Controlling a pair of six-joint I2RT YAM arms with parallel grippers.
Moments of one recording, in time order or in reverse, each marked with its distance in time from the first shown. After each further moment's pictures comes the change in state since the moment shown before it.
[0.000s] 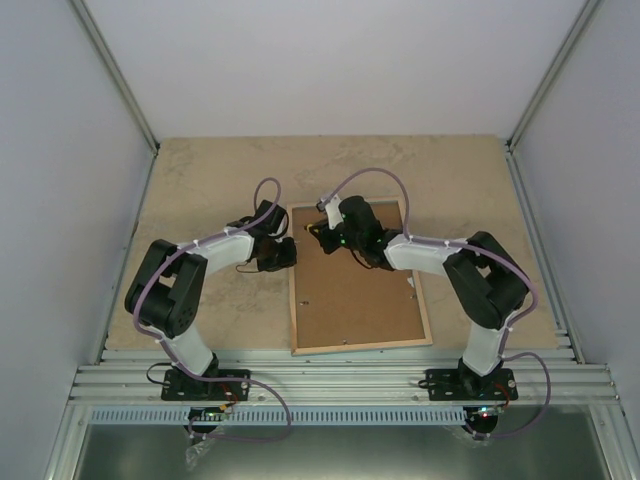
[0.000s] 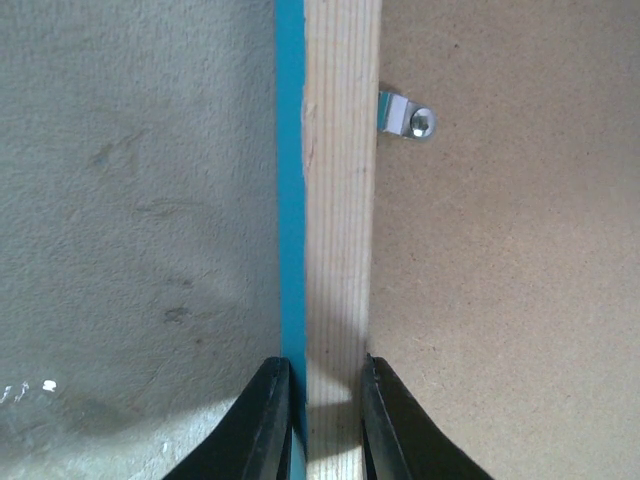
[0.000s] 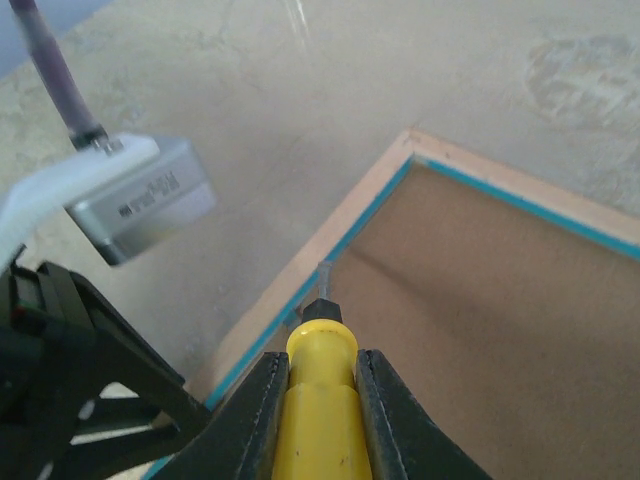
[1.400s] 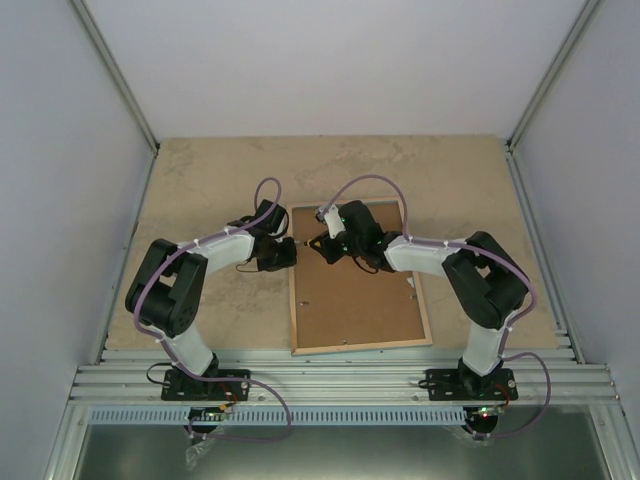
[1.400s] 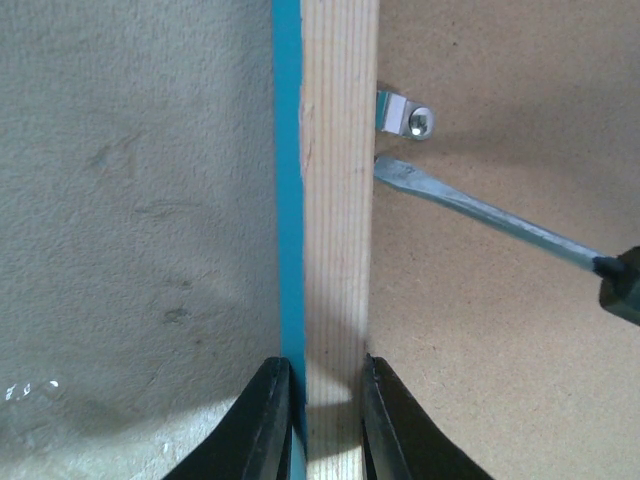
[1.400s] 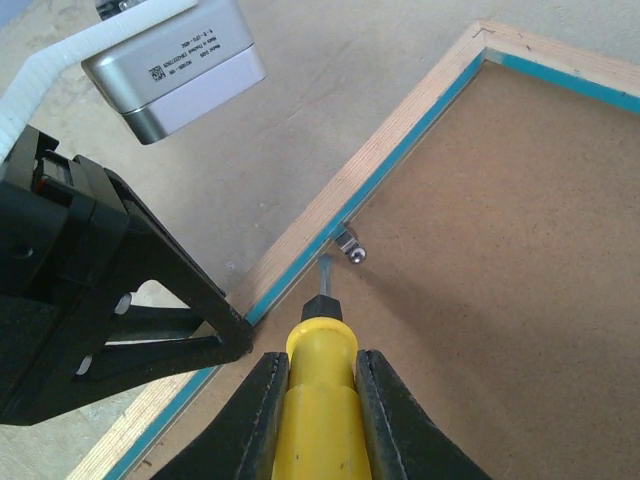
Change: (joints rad) left arm 0.000 0.006 0.008 -0.010 0.002 0.014; right arm 0.000 0.009 -0.019 -0.109 -0.114 0.001
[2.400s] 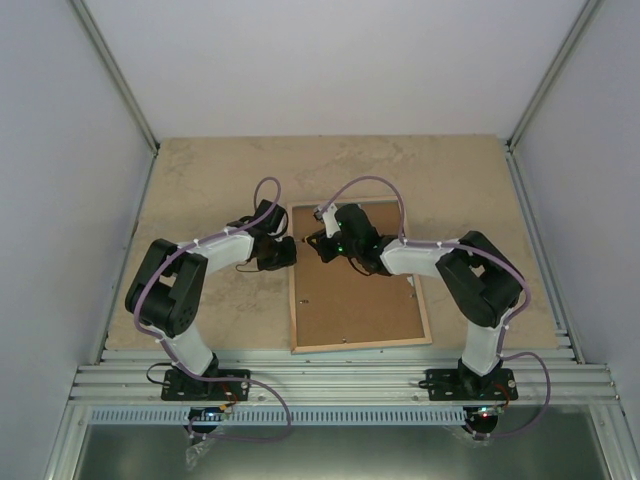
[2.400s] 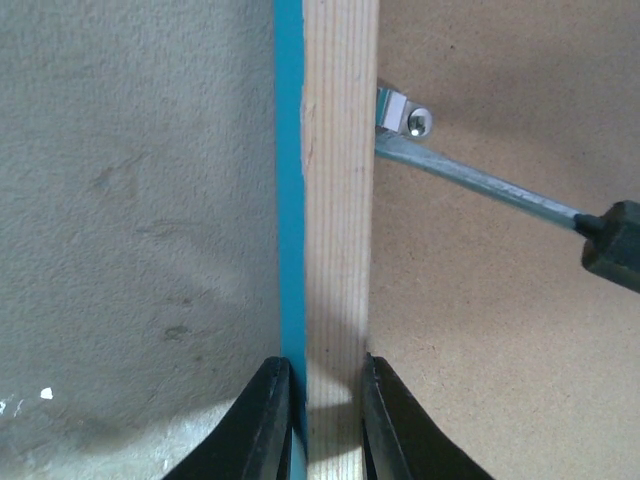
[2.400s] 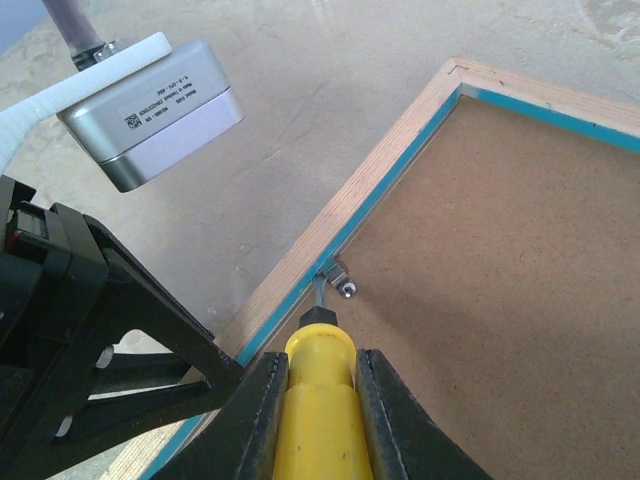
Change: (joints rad) left arm 0.003 0.000 -0.007 0.021 0.000 -0.001; right arm 0.020 0.028 -0.006 0.100 0.089 0.044
